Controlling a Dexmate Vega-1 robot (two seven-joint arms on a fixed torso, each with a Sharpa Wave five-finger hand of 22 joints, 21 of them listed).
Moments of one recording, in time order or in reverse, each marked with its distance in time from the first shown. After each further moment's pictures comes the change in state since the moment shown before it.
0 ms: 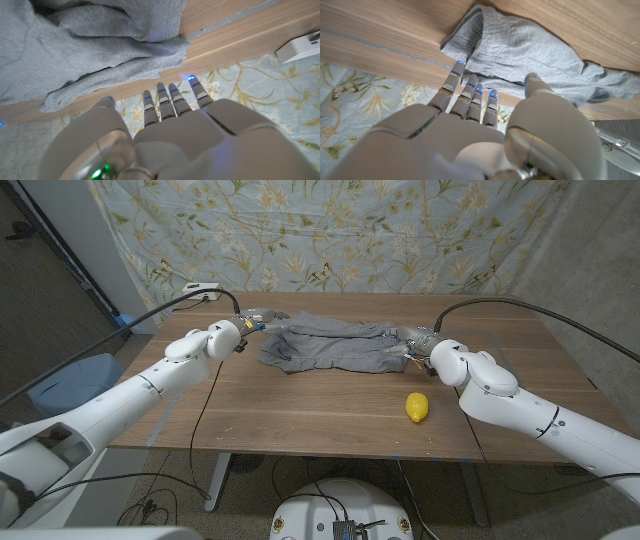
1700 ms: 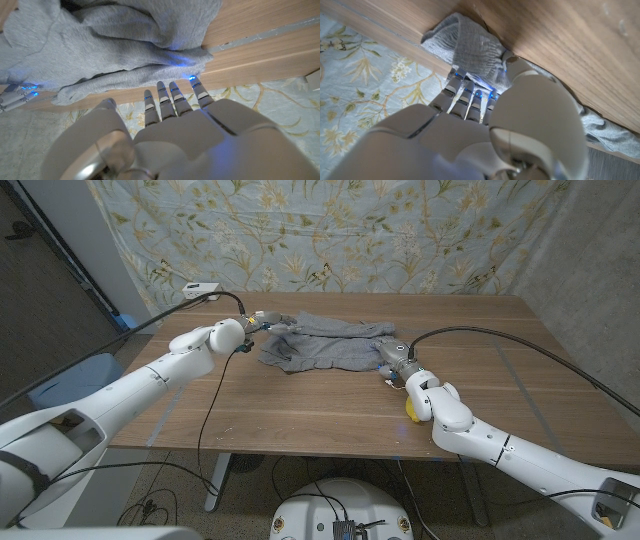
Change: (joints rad) left arm -0.078 -0.025 0.059 0.094 -0.141 -0.069 -0.056; left_hand -0.040 0.004 -0.002 -0.002 0.008 0.004 0.015 0.004 0.000 0.021 0.014 0.020 -0.005 0.012 0.001 0.012 -0.010 0.008 0.018 -0.014 -0.002; right arm 0.004 0.197 -0.160 0.318 -0.367 0.098 -0.226; right_hand 0.392 0.048 0.074 -0.142 0.042 0.040 -0.048 0.070 0.000 -0.050 -0.065 0.073 -0.023 -0.085 0.004 0.088 -0.045 0.046 -0.118 -0.056 -0.002
